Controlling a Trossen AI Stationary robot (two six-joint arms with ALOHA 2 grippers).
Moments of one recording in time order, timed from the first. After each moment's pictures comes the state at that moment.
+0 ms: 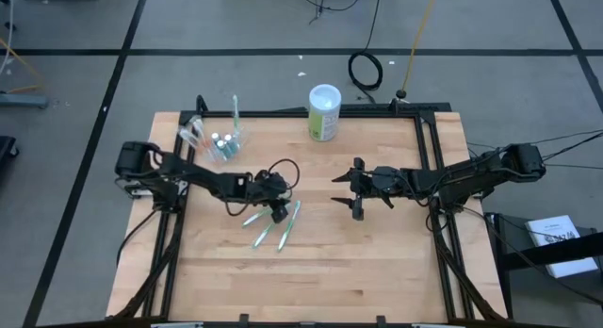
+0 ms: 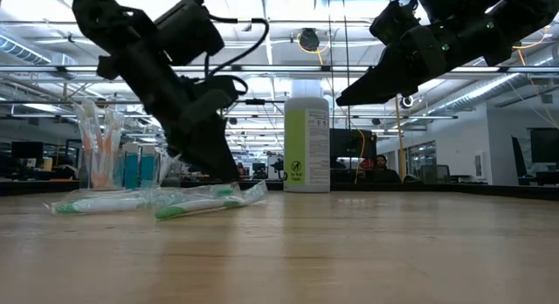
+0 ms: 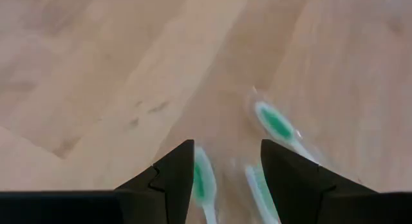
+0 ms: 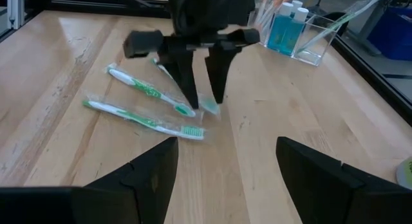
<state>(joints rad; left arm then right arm) -0.03 1.65 0.71 0.11 -0.20 -0.44 0.03 1.26 0.50 0.39 0.10 -0.04</state>
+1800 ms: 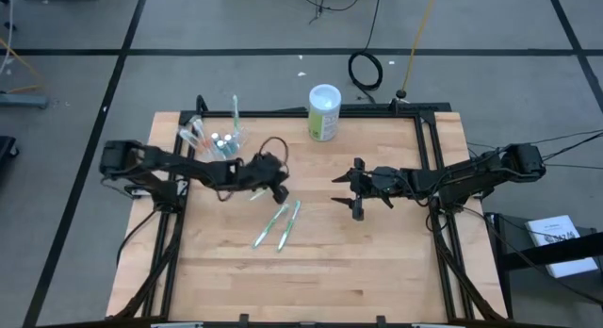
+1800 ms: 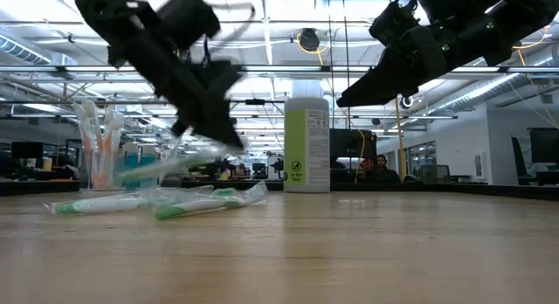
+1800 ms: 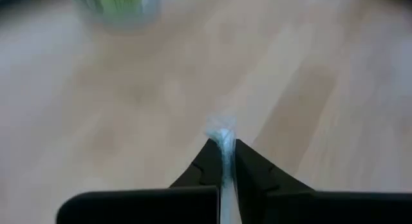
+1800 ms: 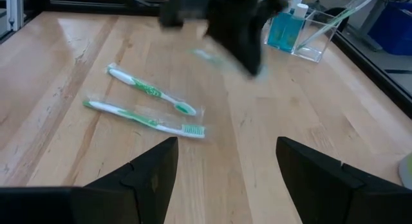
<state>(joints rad) 0.07 1.53 0.71 0.13 -0.27 -0.46 0.03 1.26 0.50 0.39 0.10 -0.02</state>
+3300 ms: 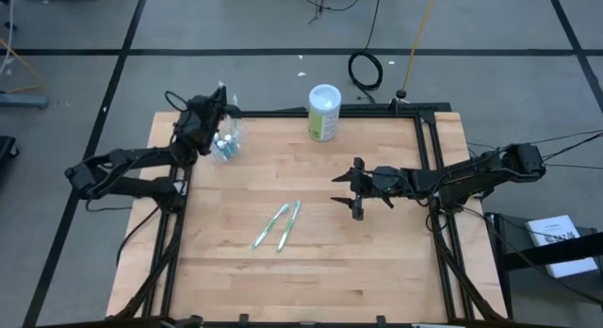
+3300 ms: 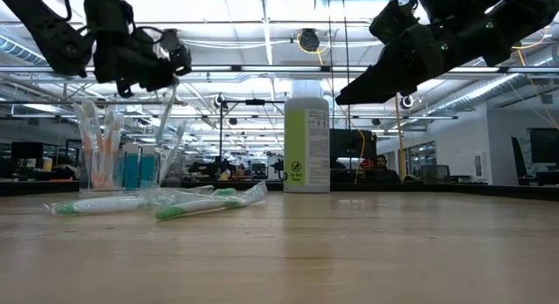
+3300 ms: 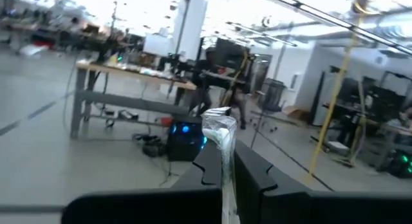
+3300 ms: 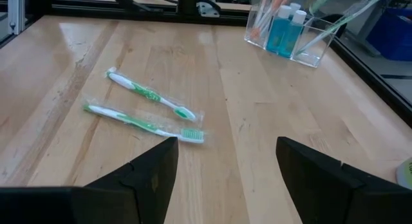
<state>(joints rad) 0.72 1.18 0.38 1.00 -0.54 -0.15 0.03 1.26 0.50 0.40 0.10 -0.03</state>
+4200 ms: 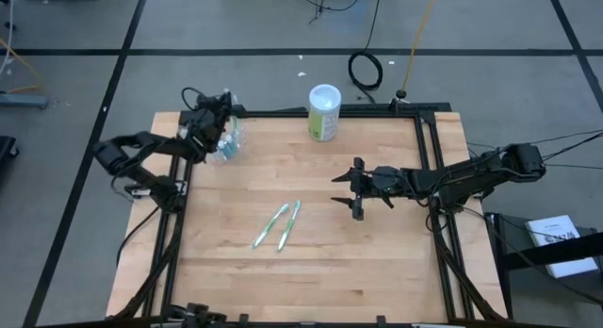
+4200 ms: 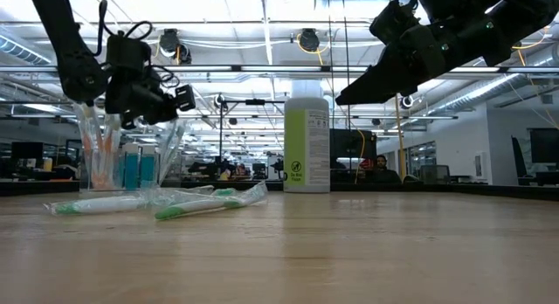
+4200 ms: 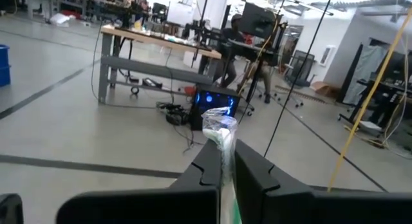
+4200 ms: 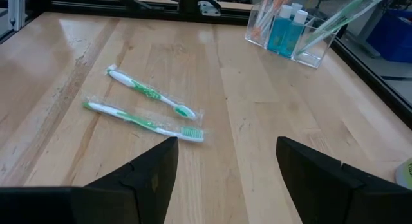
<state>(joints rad) 0.83 1.49 0.38 1.13 -0.51 -0.26 0.03 1.26 0.50 0.40 0.10 -0.04</state>
